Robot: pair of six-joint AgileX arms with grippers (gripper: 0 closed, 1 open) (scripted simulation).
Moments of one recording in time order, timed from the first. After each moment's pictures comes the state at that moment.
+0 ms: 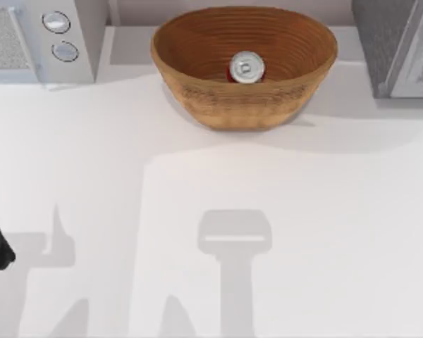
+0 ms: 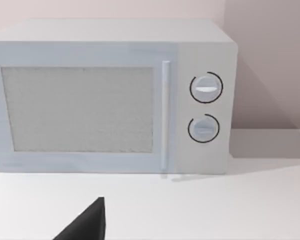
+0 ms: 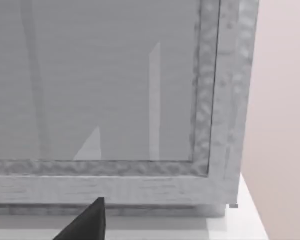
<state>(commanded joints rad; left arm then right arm) 0.00 0.00 0.00 0.00 0.00 0.00 -1.02 1.55 0.40 1.17 -1.01 0.03</state>
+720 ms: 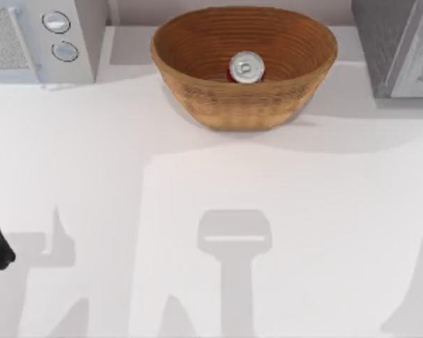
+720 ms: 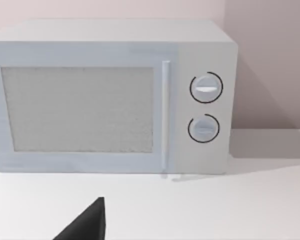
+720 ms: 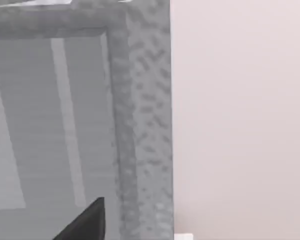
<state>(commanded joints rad) 0.00 0.00 0.00 0.00 0.00 0.00 -1.06 1.46 1.18 0.27 -1.04 0.03</state>
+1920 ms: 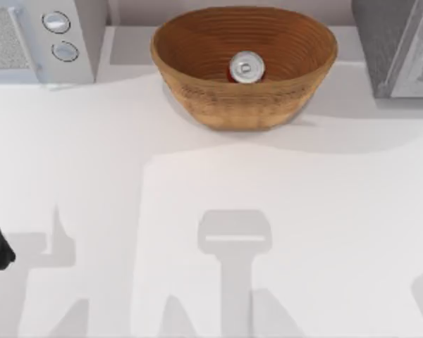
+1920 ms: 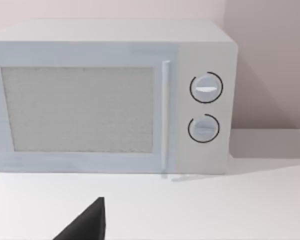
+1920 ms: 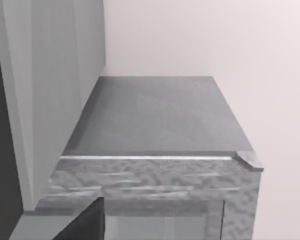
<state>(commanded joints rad) 0.00 0.00 0.00 0.00 0.00 0.00 -0.94 1.35 1.76 -0.38 -0.93 0.03</state>
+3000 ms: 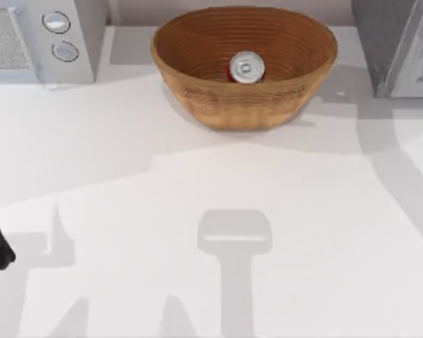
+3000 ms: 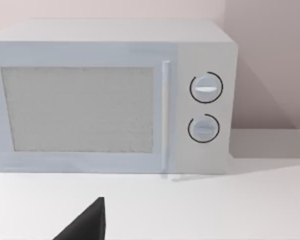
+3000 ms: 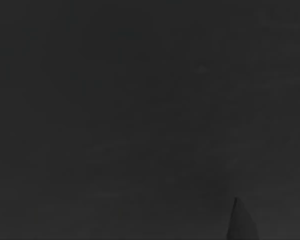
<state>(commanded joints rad) 0.00 0.00 0.00 0.00 0.00 0.00 0.40 1.30 1.73 -0.44 0.41 0.02</state>
